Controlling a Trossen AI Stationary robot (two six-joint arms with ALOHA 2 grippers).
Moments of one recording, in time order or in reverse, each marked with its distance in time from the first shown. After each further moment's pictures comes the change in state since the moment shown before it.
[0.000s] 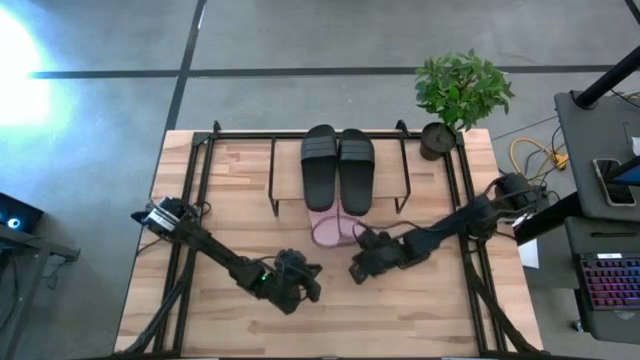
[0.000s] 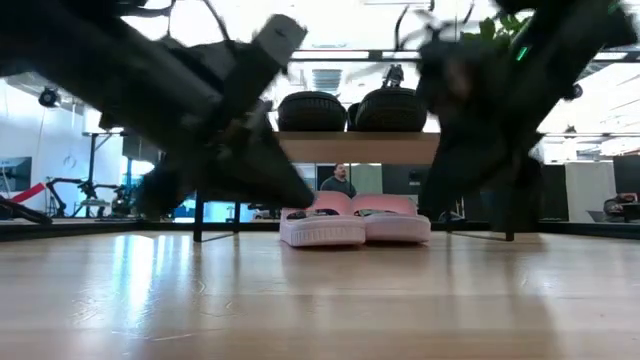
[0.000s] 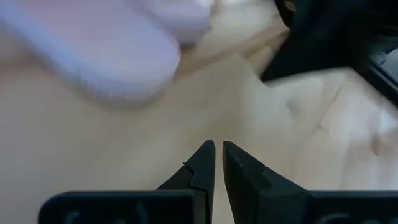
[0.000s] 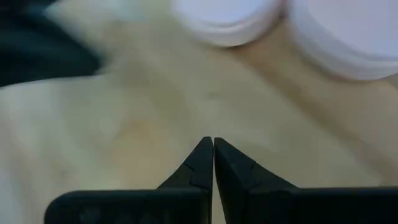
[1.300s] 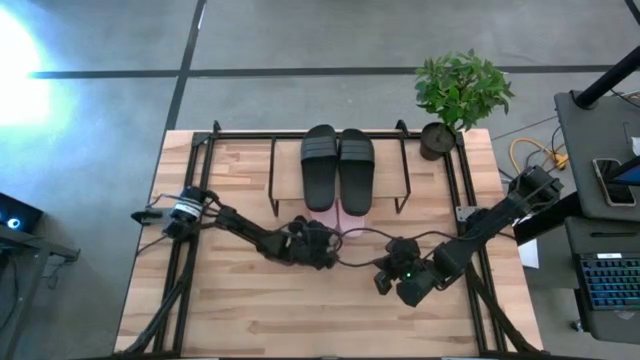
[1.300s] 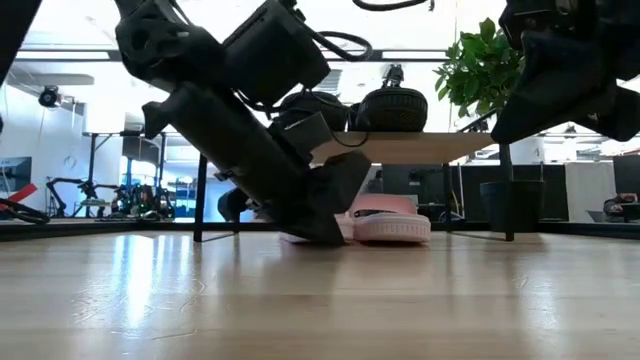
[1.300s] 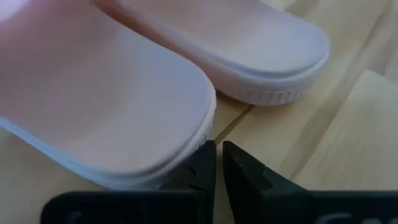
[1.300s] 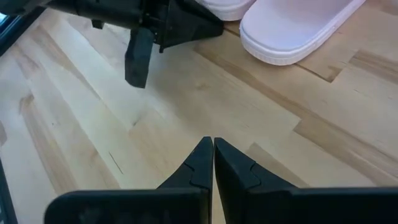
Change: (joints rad) left arm 0.293 0.106 0.077 -0.037 0.119 0.439; right arm 0.267 -0.191 0.009 -0.319 0.328 0.294
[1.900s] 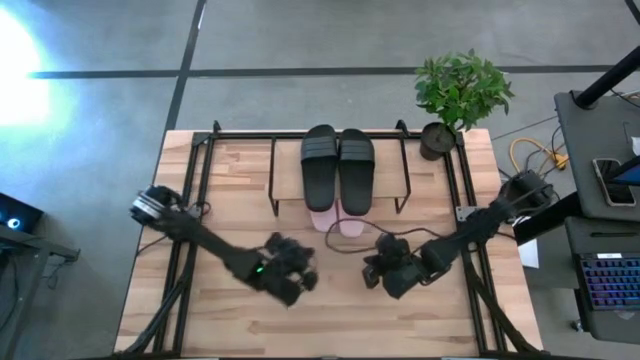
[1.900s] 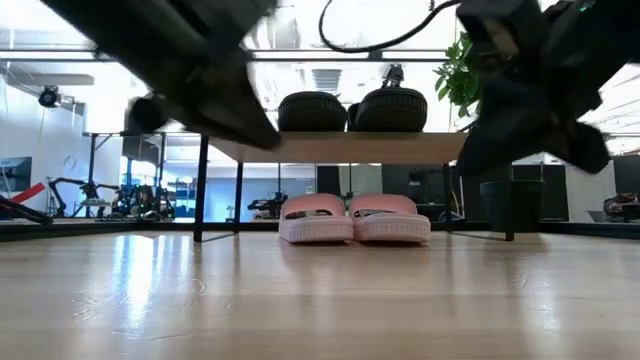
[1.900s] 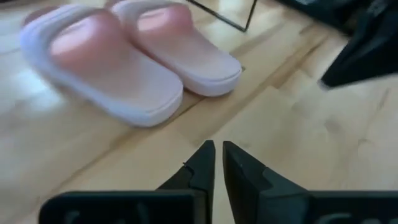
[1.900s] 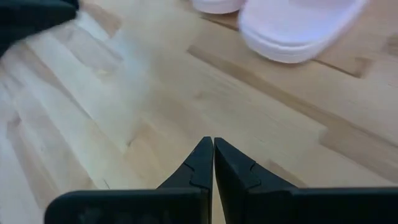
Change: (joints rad) left arm -0.265 -0.257 0.000 -0.376 -0.211 -0.308; right arm -0.092 0.094 -0.006 0.138 -0.062 0.008
